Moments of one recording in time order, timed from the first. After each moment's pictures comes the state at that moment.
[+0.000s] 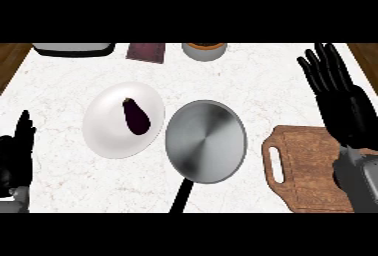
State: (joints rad) left arm -0.03 0.48 -0.04 -1.34 0.13 0.44 0.06; right arm -0.32 -0.39 0.07 -1.56 -0.41 0.10 -0.24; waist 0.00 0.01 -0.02
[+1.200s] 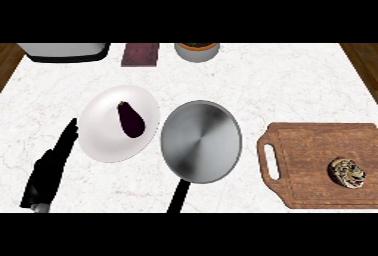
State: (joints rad) left arm 0.06 0.48 -0.22 -1.52 0.10 0.27 0.07; right arm 0.42 -0.71 -0.24 -1.60 -0.15 -0.53 0.48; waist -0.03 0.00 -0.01
